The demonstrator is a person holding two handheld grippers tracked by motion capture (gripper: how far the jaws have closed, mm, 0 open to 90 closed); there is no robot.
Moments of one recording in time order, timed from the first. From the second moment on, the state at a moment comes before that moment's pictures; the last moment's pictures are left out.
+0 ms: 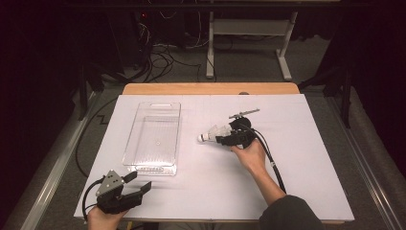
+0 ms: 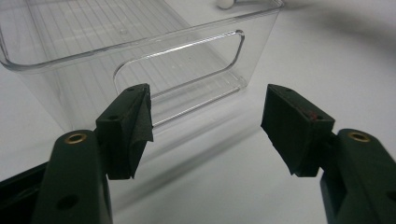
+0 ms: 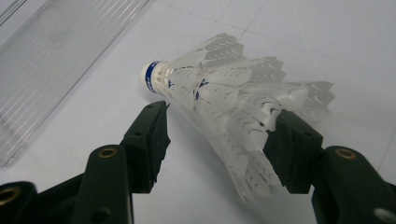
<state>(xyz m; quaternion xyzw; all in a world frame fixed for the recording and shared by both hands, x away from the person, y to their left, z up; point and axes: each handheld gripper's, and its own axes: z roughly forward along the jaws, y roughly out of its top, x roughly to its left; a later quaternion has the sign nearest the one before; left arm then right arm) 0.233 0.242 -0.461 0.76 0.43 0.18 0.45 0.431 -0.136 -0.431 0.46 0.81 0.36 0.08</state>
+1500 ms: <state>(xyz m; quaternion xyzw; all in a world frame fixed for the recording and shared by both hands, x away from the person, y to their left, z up) 0.233 0.242 -0.461 0.77 0.42 0.17 0.45 0.439 -0.123 -0.442 0.47 0.80 0.36 0.09</state>
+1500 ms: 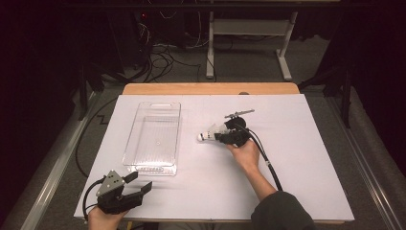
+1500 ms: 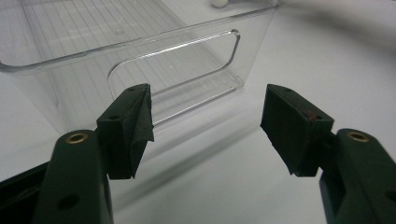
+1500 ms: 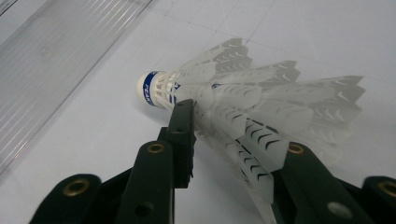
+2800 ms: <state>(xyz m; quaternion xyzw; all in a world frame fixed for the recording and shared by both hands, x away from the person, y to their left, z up) 0.233 0.240 -0.461 0.78 0.42 0.18 0.44 0.435 -0.121 -0.436 0.43 0.82 0.37 0.10</state>
